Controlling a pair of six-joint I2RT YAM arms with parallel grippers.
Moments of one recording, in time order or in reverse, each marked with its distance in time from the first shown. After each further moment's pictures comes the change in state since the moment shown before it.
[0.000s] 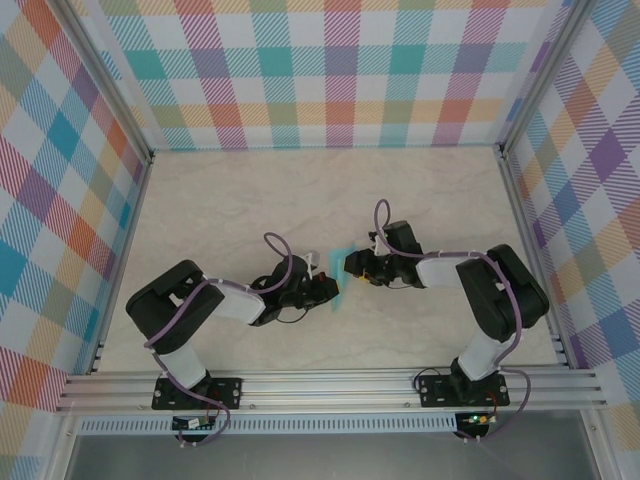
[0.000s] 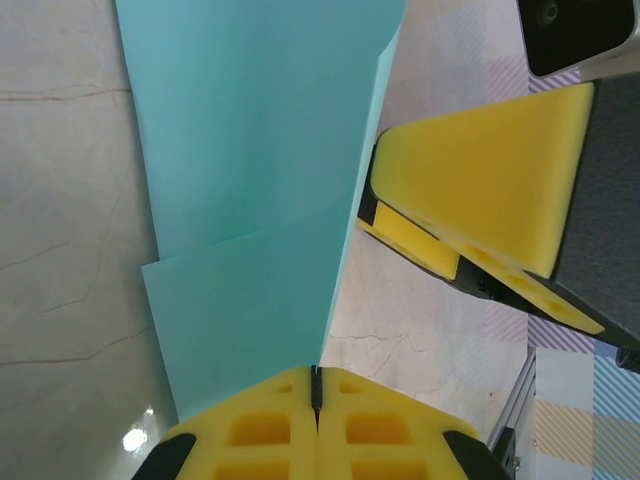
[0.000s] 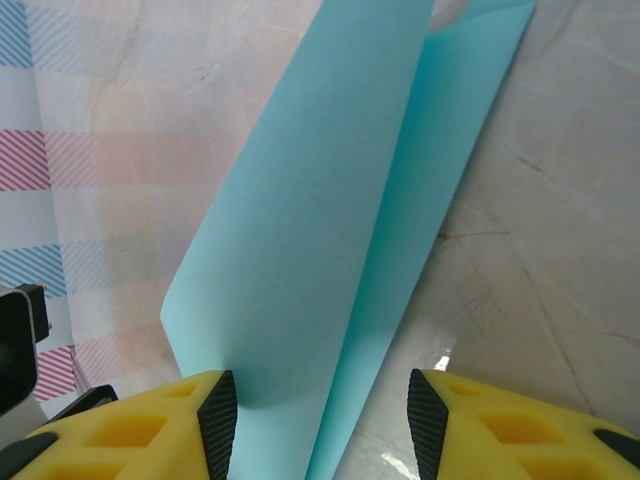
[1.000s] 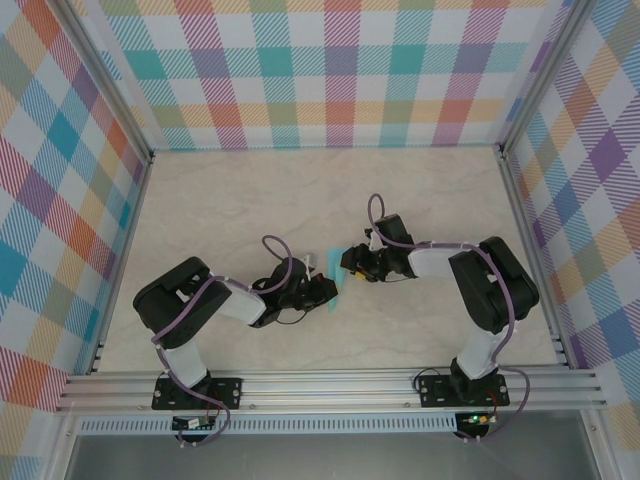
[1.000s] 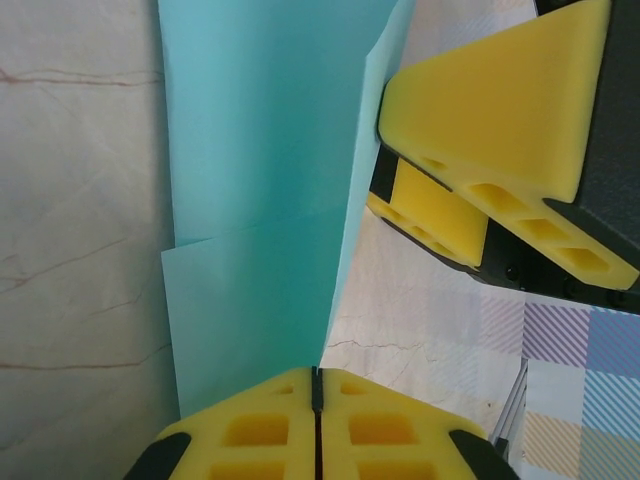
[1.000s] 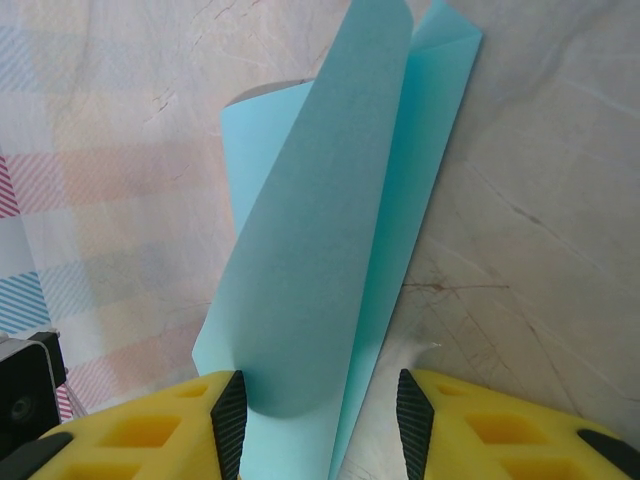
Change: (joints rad) left arm 0.011 0.044 -0.020 0.069 0.005 -0.041; right arm 0.021 0.064 0.119 -0.137 0.044 0.041
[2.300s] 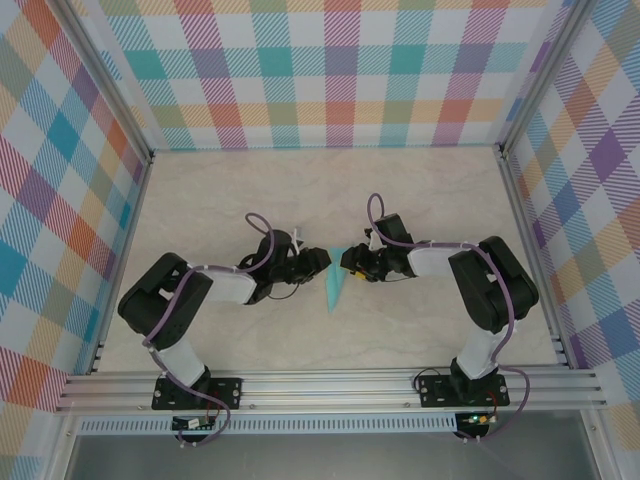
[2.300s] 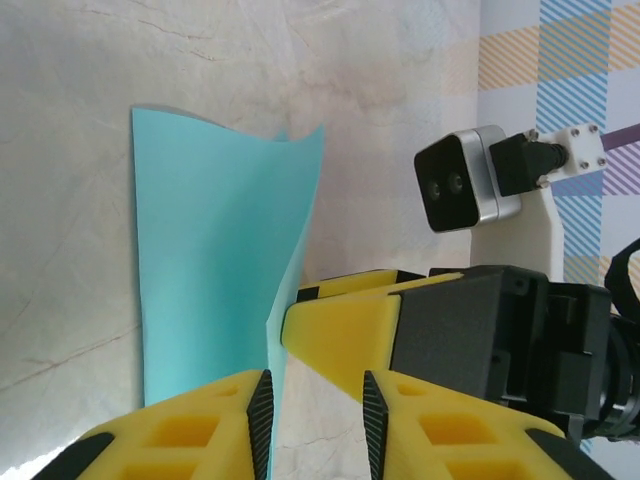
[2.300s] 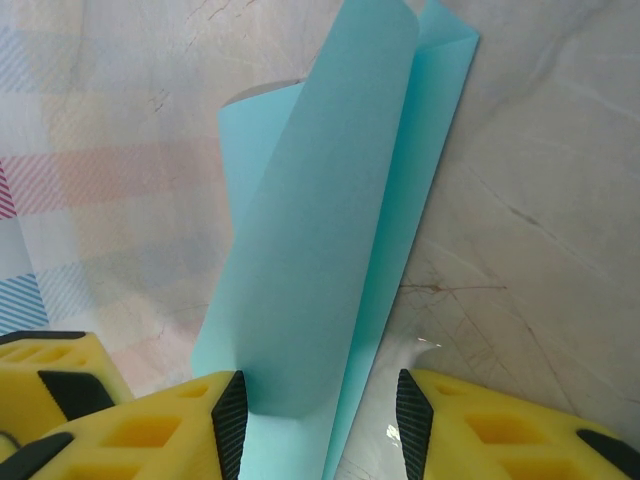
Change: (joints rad) left arm 0.175 -0.047 0.127 -0.131 0.113 0.031; right arm 0.000 0.004 0.010 -0.018 0.003 0.002
